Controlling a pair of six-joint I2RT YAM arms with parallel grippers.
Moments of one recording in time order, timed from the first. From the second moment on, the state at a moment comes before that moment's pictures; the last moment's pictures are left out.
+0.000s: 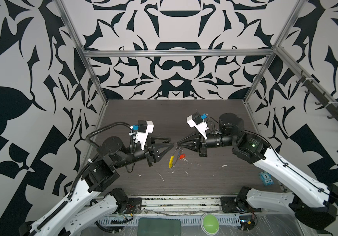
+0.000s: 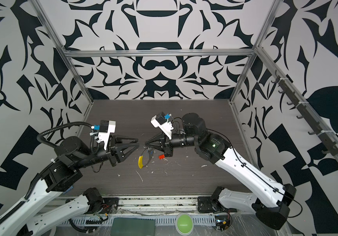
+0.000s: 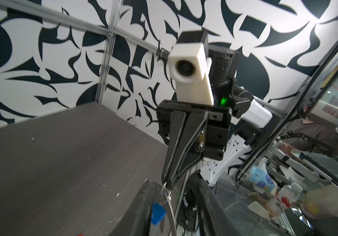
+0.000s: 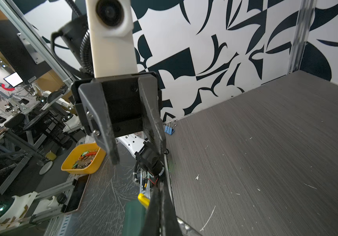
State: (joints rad) left arm -0.84 0.72 0.97 -0.23 0.47 -0.40; right arm 0.82 1.12 1.29 -0.45 -0.75 0.20
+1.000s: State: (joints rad) left arm -0.84 0.82 1.04 -0.42 0.59 -0.35; right arm 0.82 1.16 1.35 -0.57 -0.79 0.13
